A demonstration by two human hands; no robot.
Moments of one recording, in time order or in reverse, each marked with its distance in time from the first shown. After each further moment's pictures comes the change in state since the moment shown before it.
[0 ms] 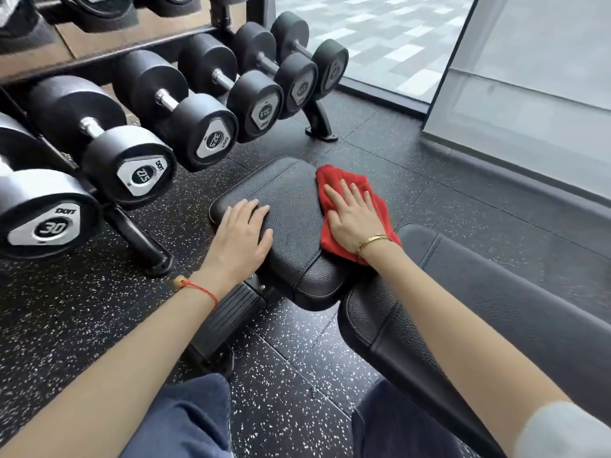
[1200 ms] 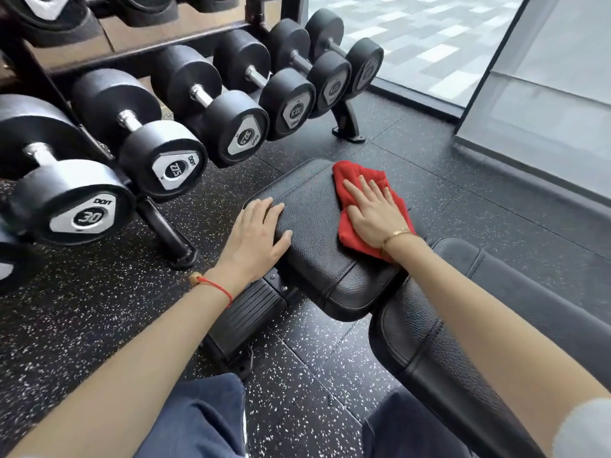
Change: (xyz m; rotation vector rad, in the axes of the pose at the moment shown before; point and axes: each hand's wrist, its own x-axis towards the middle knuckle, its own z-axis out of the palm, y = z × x) left_hand 0.001 -0.033 -0.006 0.039 -0.026 -0.053; right_hand 0.040 -0.009 0.008 0.000 -0.018 -0.073
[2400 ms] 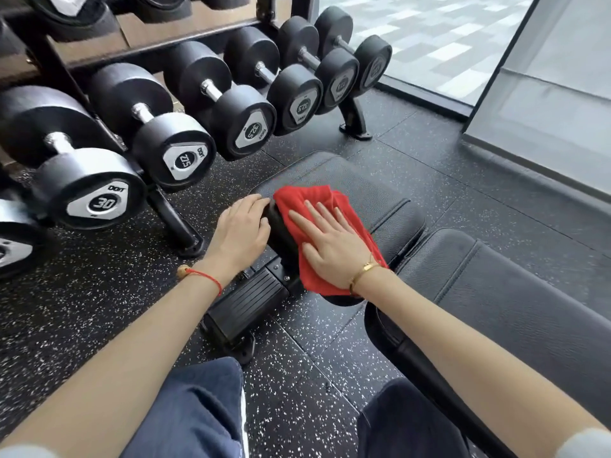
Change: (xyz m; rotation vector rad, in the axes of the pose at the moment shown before) left_hand -0.021 -0.005 -0.013 -0.091 0.055 -0.118; right_hand -0.075 -0.067 0.020 -0.033 -0.019 -0.353
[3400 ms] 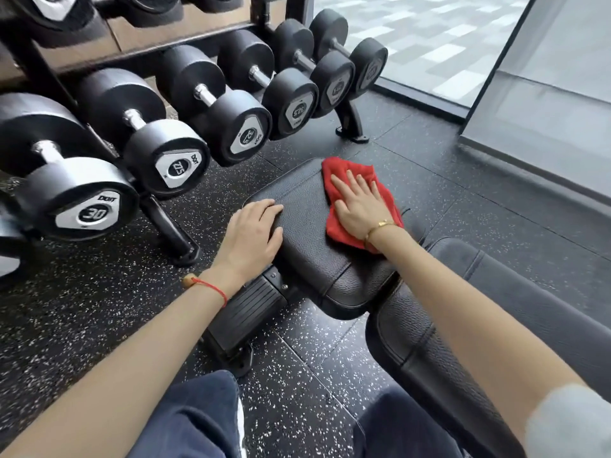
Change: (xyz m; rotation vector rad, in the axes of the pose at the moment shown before) left_hand 0.013 0.007 0.010 0.029 0.024 0.127; right_hand 0.064 0.074 -0.018 0.019 -0.004 0.324
